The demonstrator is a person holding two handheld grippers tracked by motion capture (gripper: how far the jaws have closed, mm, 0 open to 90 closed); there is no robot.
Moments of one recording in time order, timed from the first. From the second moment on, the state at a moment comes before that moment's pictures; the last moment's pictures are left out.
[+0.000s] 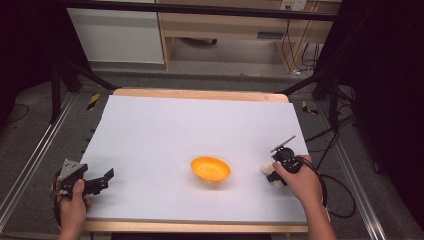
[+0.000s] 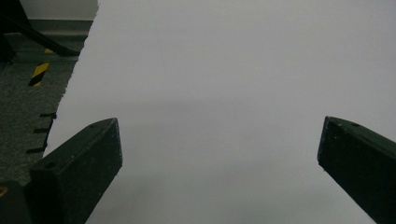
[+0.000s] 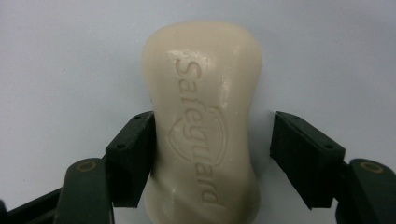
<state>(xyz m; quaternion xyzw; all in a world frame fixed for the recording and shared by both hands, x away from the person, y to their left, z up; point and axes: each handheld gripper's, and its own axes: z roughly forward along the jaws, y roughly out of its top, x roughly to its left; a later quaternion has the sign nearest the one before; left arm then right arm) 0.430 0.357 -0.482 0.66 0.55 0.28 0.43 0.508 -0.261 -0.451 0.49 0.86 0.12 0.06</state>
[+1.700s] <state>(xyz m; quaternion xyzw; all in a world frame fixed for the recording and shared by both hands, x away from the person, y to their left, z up) 0.430 0.357 -0.482 0.66 0.55 0.28 0.43 0.505 -0.251 -0.428 0.41 0.89 0.15 0.08</state>
